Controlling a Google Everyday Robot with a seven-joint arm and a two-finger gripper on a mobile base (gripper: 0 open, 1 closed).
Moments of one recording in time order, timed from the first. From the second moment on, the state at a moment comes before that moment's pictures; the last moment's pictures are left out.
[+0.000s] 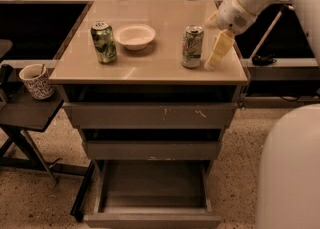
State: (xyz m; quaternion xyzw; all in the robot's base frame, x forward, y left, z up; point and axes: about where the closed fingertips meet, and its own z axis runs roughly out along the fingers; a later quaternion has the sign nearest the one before) arm 0.668 -0.139 0.887 -0.65 0.71 0.14 0.23
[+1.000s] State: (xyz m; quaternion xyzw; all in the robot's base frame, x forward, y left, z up) arm 0.714 -0.096 0.872 -0.61 0.67 0.27 0.33
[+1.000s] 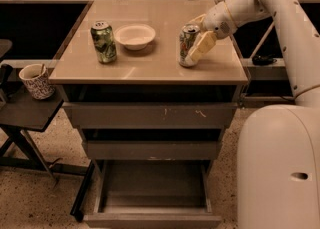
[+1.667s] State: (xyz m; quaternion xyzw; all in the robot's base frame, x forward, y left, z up) arm 0.714 -0.038 0.963 -0.66 0.63 0.20 0.35
